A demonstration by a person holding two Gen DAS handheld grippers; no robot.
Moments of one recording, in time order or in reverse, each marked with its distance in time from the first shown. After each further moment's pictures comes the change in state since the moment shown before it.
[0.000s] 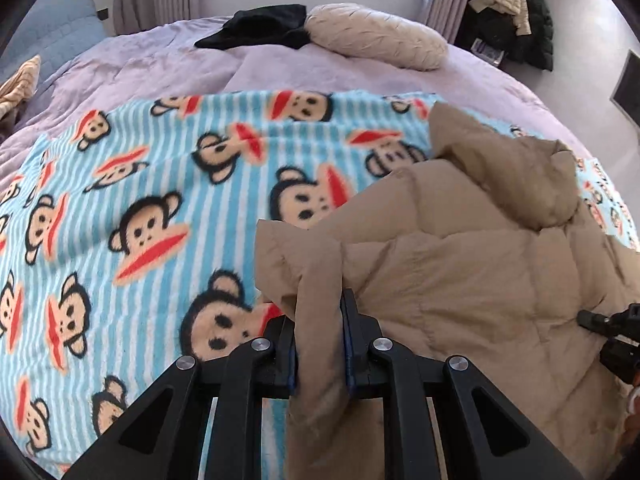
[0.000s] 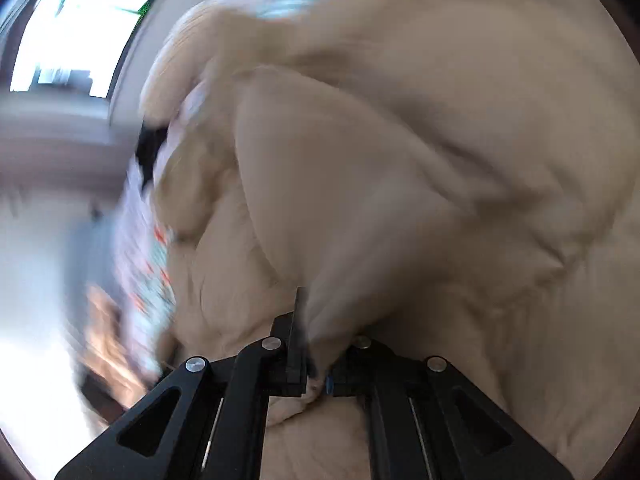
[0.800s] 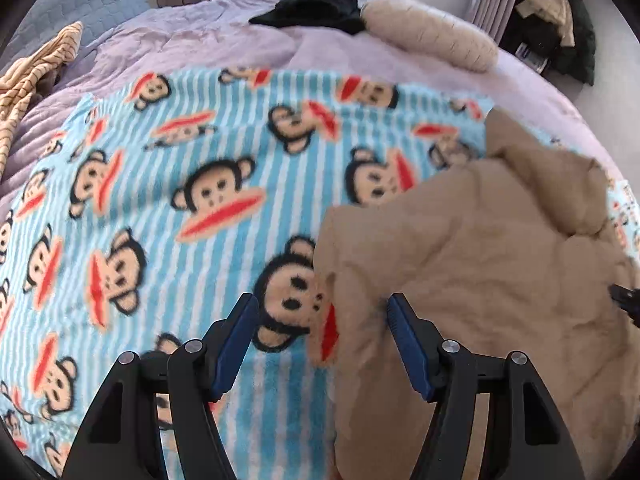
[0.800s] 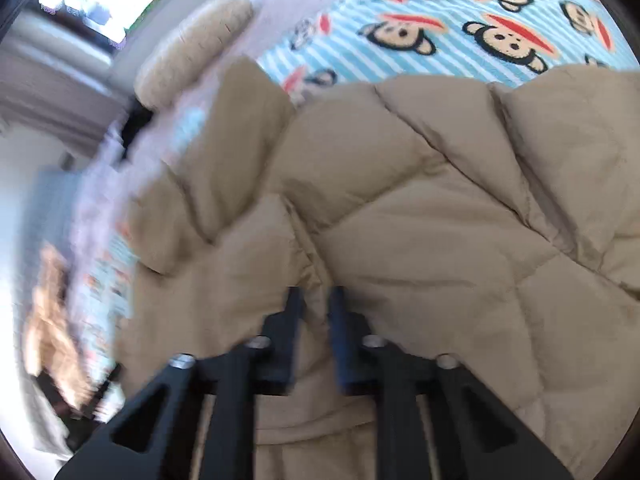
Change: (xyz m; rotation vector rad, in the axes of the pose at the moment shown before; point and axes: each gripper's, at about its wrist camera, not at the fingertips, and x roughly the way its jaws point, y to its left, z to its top) left arm -0.006 0.033 -0.016 -0.108 0.064 0.099; right arm -0.015 0.048 0.061 -0.372 -0.022 -0.291
